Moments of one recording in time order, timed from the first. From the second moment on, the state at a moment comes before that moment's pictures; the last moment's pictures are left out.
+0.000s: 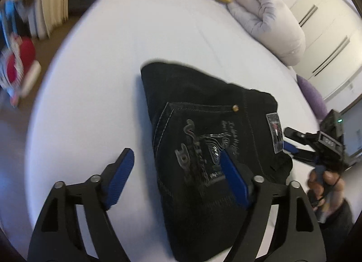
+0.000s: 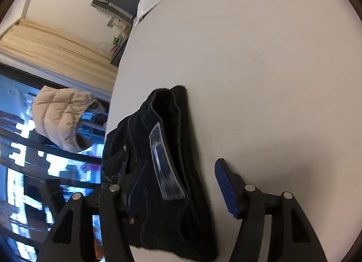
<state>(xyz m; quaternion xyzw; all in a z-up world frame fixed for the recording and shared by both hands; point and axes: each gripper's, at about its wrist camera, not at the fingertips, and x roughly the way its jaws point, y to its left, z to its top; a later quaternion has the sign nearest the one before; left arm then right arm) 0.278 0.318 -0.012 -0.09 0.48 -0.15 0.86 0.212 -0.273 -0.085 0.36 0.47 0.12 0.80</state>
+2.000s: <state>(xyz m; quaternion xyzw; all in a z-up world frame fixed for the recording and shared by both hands) 0.050 0.229 0.100 0.01 0.40 0.01 0.92 -0.034 -0.161 0.084 0.07 0.33 0.00 0.94</state>
